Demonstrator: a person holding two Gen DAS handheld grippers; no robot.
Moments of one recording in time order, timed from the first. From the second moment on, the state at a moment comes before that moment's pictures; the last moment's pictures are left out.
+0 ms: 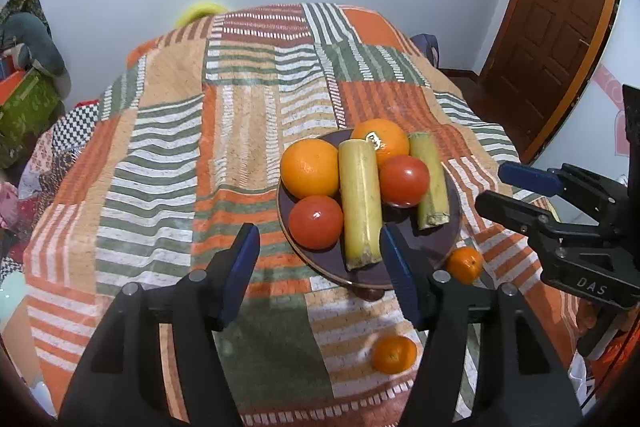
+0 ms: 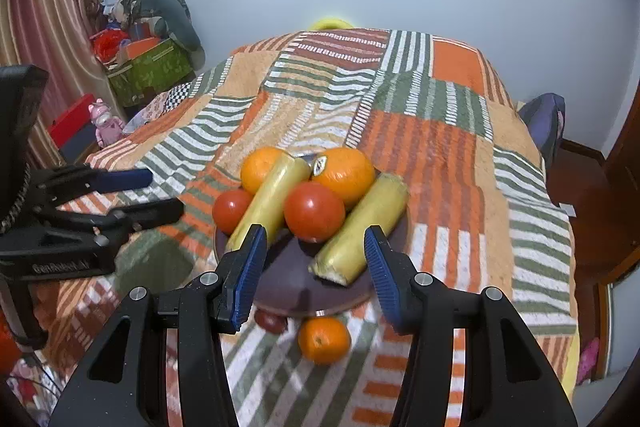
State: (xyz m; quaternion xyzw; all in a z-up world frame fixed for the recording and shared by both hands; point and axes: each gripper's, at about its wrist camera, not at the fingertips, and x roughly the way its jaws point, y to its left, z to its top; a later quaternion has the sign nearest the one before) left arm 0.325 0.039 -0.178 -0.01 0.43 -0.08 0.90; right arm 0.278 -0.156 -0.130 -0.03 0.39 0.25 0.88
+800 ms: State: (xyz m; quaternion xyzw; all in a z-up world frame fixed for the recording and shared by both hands) left arm 0.285 0.026 -0.189 0.01 0.46 -0.08 0.89; right arm 0.256 -0.179 -0.187 -0.02 0.47 0.25 0.85
